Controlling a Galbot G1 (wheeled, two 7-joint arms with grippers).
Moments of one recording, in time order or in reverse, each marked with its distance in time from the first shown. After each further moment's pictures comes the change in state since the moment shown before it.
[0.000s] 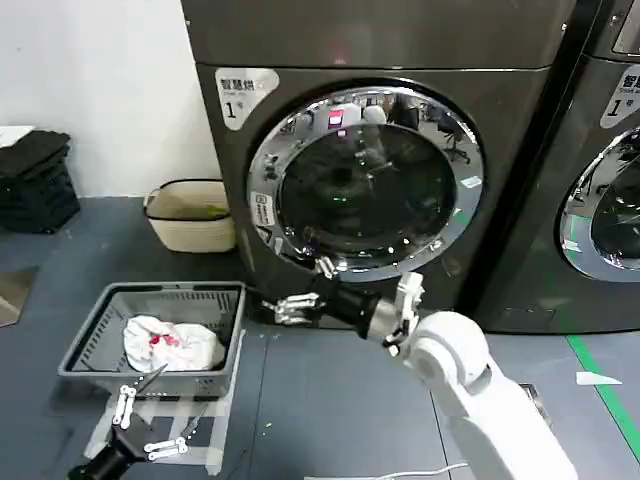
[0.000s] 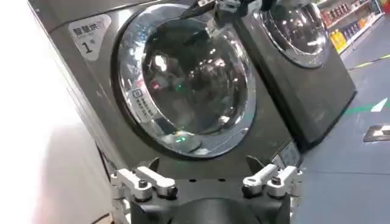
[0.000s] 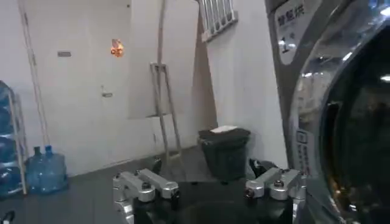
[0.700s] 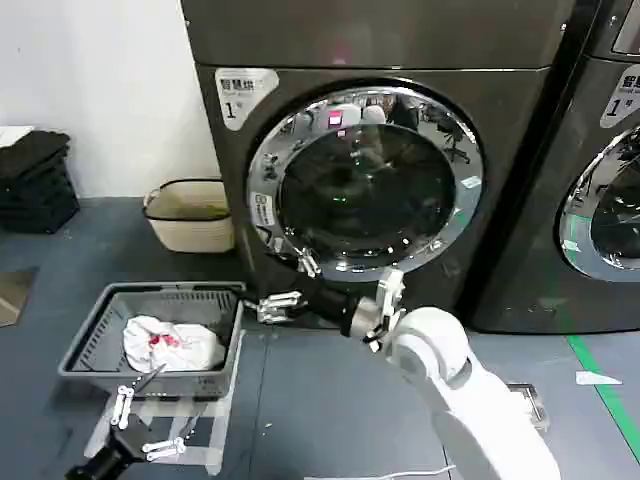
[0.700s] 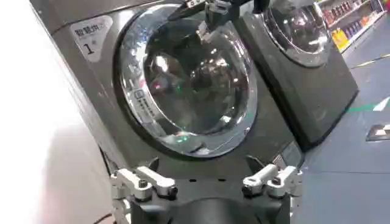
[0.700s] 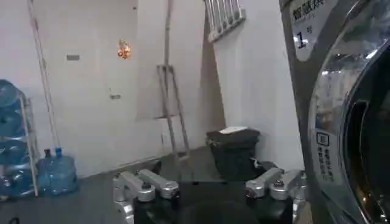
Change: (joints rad) left arm 0.003 -0.007 -0.007 -0.003 0.003 -0.003 0.001; right arm 0.094 0.107 -0.171 -0.058 0.008 0.015 0.046
